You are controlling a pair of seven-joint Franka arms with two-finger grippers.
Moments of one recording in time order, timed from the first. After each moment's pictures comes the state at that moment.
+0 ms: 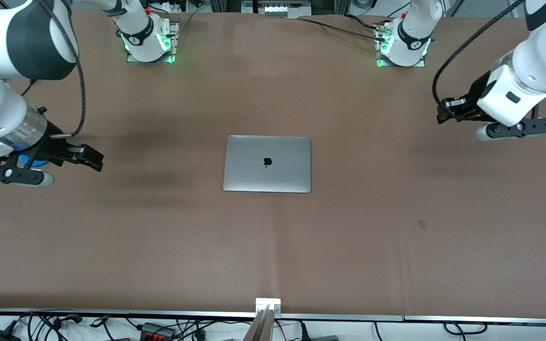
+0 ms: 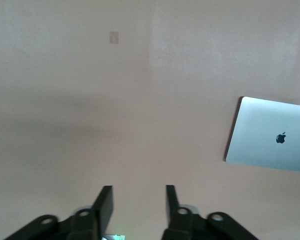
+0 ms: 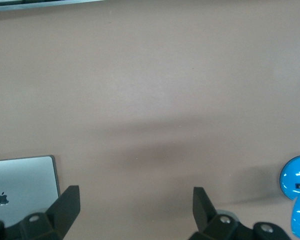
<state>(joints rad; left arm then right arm) 0.26 0.09 -0.44 -1.53 -0.05 1.48 -0.34 0.54 0.30 -0.49 -1.40 0.12 1.71 0.19</state>
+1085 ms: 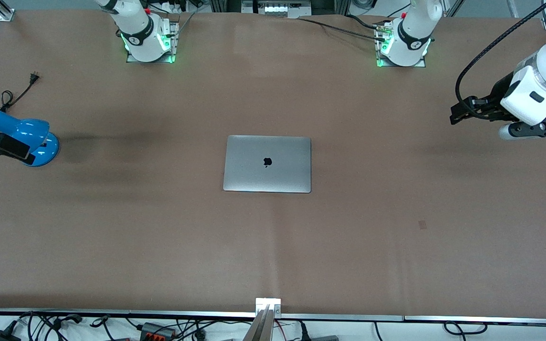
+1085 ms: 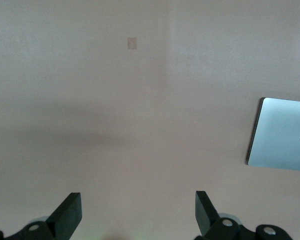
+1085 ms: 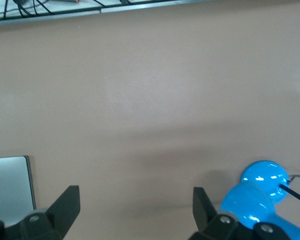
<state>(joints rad) 0.11 0.02 -0.20 -1.64 -0.05 1.55 -0.20 0.05 0.21 -0.13 -1.39 0.04 1.67 0.04</state>
